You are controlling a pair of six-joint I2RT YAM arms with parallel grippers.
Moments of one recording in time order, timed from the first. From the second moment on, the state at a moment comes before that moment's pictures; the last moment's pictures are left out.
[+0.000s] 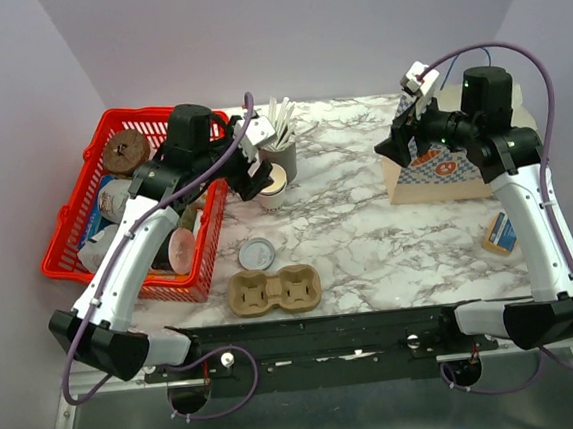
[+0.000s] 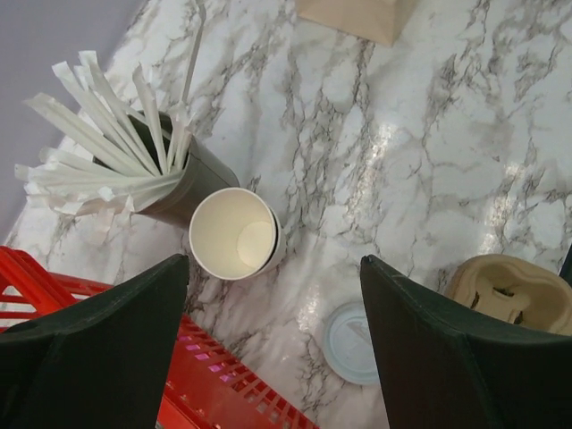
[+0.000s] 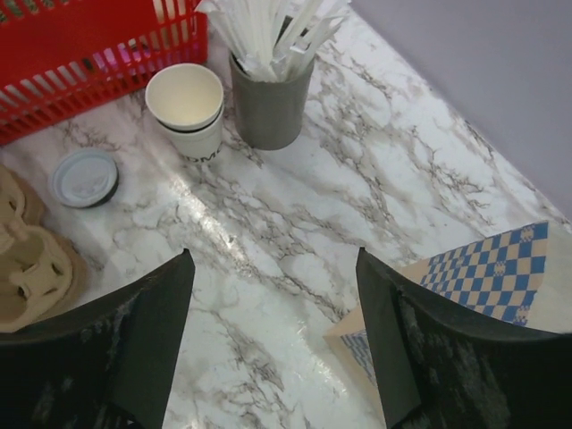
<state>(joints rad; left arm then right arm) -0.43 1.32 1.51 -0.71 0.53 0.49 0.15 1.28 1.55 -0.73 -0.63 -0.41</state>
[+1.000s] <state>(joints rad) -0.59 1.87 1.94 -1.18 0.20 0.52 0.16 1.19 1.45 -0.81 -0.70 -0.50</state>
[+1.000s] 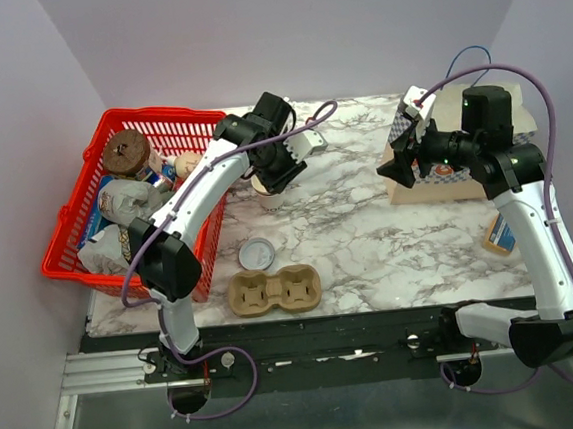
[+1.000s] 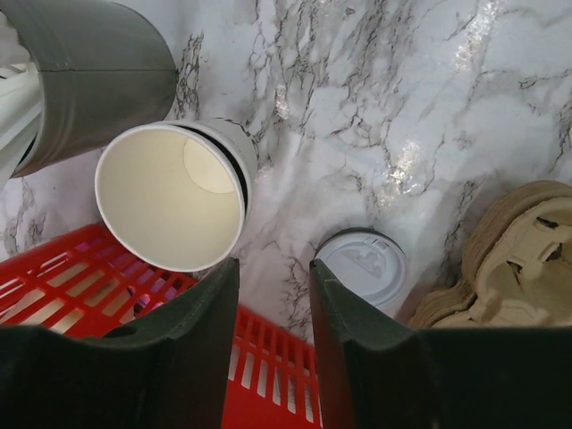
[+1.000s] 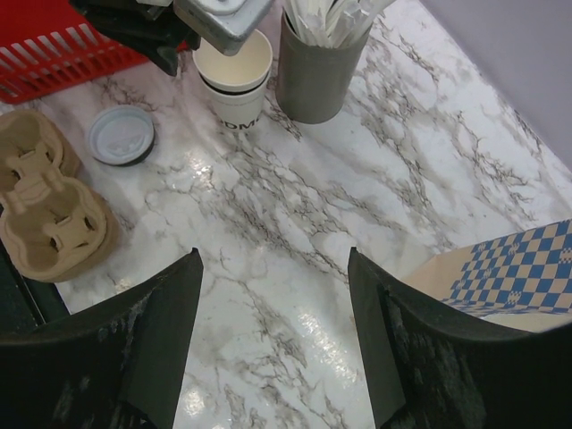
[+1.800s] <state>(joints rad) -0.60 2.01 1.96 -1.14 0.12 0.54 0.16 1.19 1.42 -0.82 -0.69 -0.50</state>
